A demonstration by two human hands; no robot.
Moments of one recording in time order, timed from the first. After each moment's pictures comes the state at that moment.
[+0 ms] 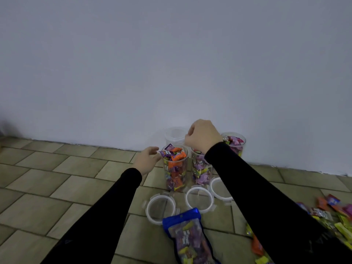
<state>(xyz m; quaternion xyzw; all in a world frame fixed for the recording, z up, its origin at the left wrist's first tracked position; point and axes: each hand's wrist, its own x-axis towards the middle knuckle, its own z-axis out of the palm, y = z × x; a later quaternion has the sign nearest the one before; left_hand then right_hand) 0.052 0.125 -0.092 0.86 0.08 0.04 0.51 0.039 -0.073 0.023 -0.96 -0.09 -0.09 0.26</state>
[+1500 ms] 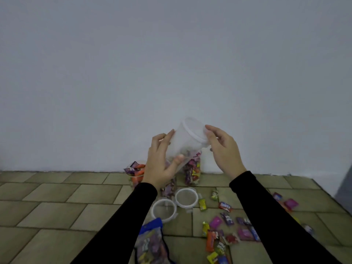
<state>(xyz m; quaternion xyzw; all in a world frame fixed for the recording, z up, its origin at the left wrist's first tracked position) -0.018 -0.034 -0.008 0.81 -0.27 0.34 0.40 -0.039 -0.225 0.039 -0.75 -0.10 -0.25 0.61</state>
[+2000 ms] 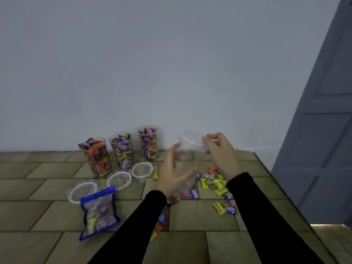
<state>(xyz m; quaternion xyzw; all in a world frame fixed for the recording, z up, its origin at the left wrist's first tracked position) -0.109 -0.221 -0.084 0.77 -0.21 0.13 0.59 -0.132 -0.379 -0.004 -0.77 0.03 -0.19 0.60</state>
